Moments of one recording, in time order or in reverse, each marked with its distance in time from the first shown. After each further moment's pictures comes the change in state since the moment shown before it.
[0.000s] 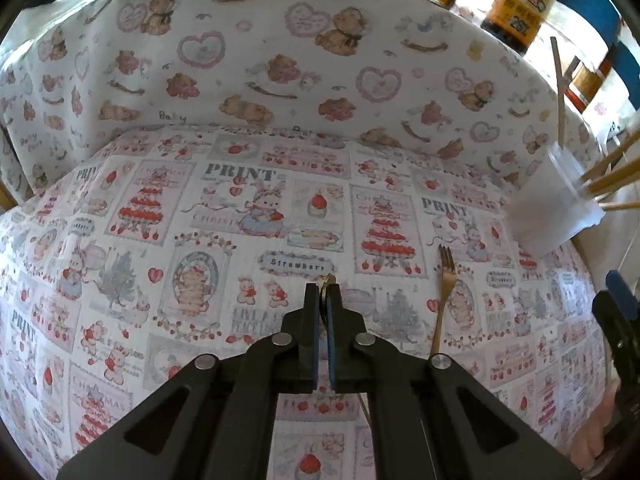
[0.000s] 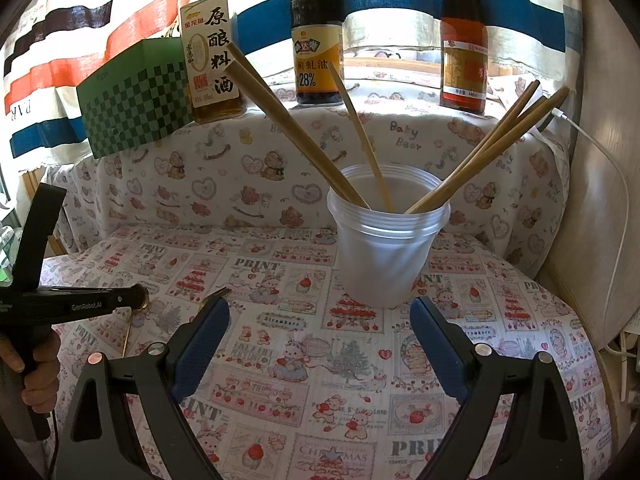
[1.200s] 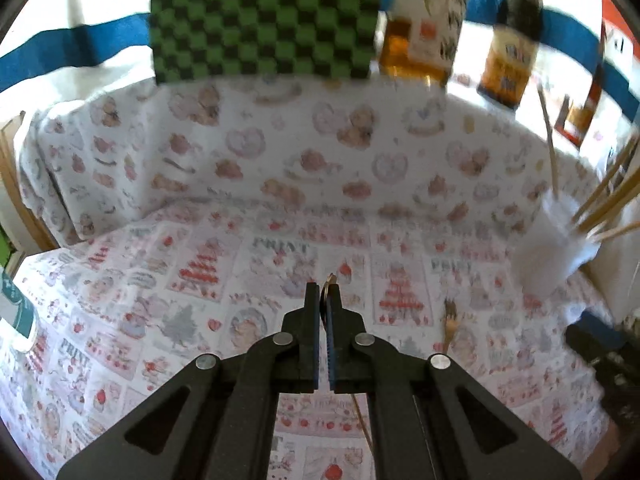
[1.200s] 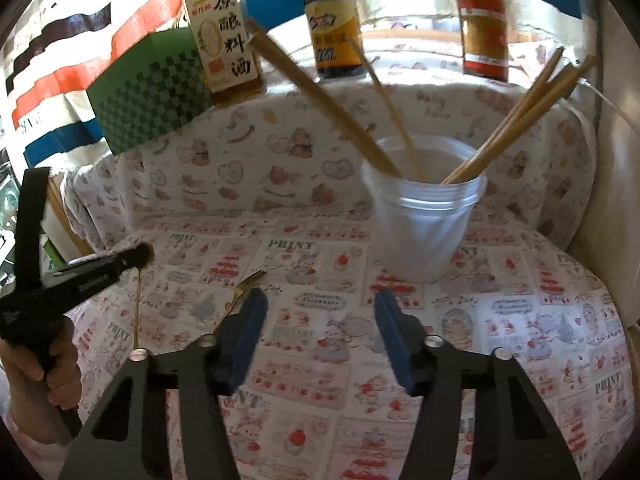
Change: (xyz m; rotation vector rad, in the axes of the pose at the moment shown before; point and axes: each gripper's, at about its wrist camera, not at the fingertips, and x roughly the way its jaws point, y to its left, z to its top) left arm -0.049 0.003 0.004 -0.001 -0.265 0.088; right arm 0.008 0.011 0.001 0.058 0.104 0.113
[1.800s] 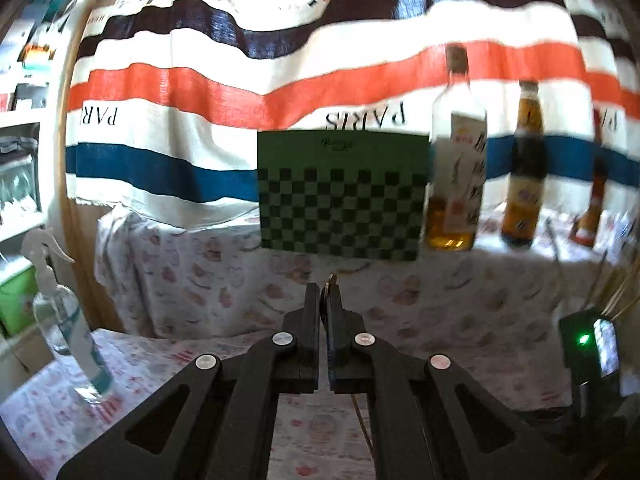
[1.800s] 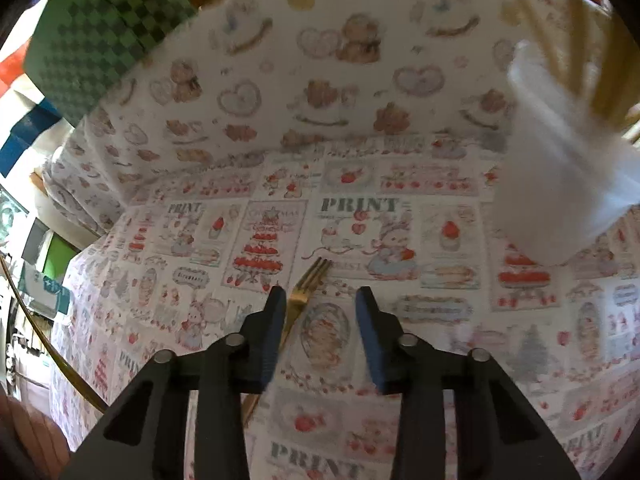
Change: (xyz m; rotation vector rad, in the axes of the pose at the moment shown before) left arm -0.073 0.012 0.007 0.000 -0.467 0.229; right arm 0.112 0.048 0.024 0.098 0.313 0.066
